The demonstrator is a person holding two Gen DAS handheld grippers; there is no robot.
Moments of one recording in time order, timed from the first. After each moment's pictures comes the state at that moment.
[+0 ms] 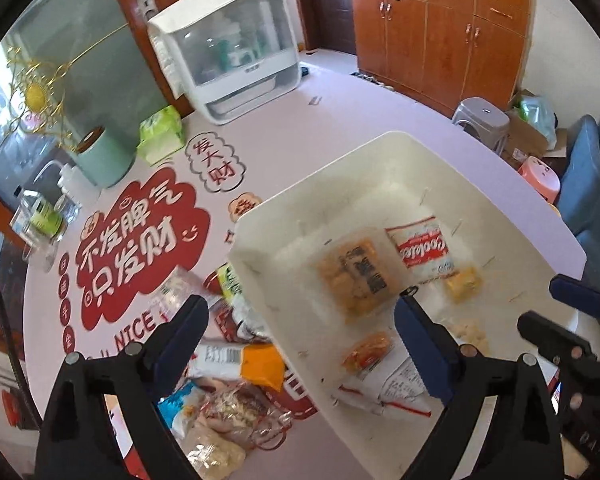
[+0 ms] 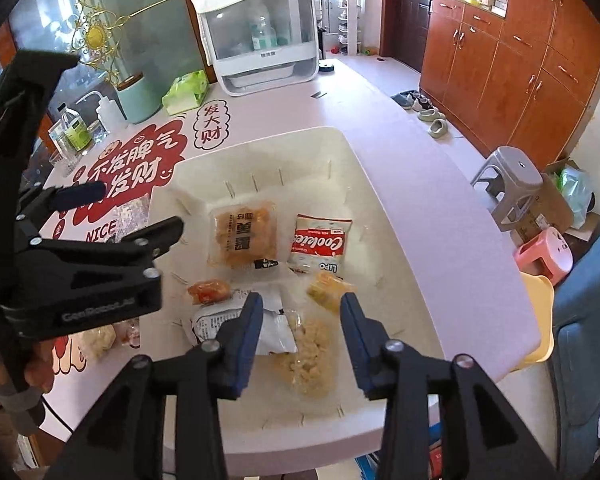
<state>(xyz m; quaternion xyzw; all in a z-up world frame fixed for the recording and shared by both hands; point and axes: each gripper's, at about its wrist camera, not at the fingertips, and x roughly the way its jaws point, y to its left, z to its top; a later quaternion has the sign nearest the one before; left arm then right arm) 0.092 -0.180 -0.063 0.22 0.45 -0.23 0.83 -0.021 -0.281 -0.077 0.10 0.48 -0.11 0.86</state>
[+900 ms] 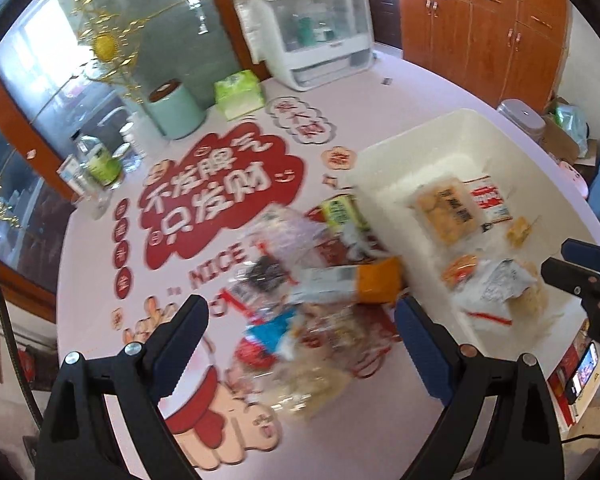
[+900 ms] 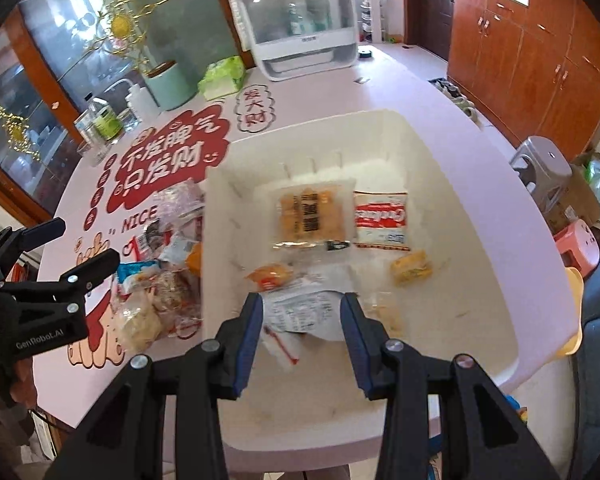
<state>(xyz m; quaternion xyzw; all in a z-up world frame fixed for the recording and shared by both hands) 0.078 -0.047 -0.043 0.21 0.47 -0.16 0.85 -0.012 -0.230 -0.079 0.13 0.49 -0.06 0.86</state>
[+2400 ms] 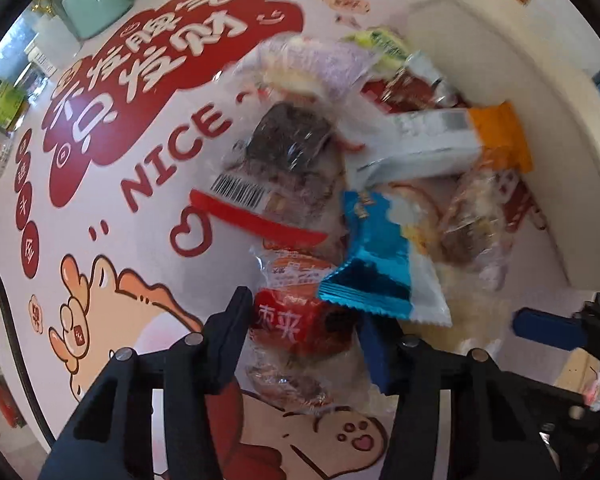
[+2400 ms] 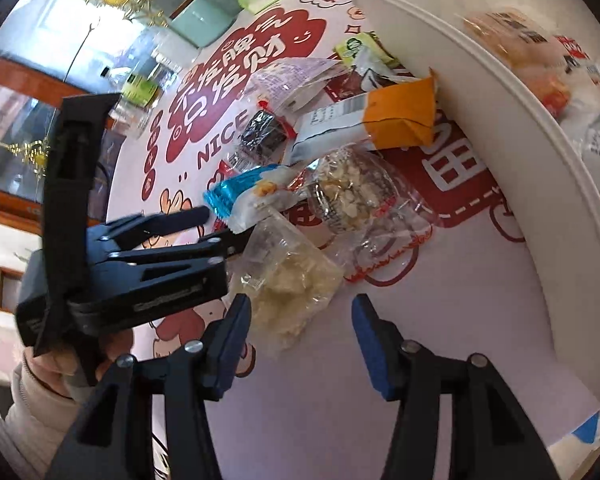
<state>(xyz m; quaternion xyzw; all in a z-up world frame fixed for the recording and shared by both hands) 0.155 0.029 -0.207 0.23 0.60 -0.27 0.72 0.025 -0.080 -0.193 0.32 0.54 0.02 0.78</state>
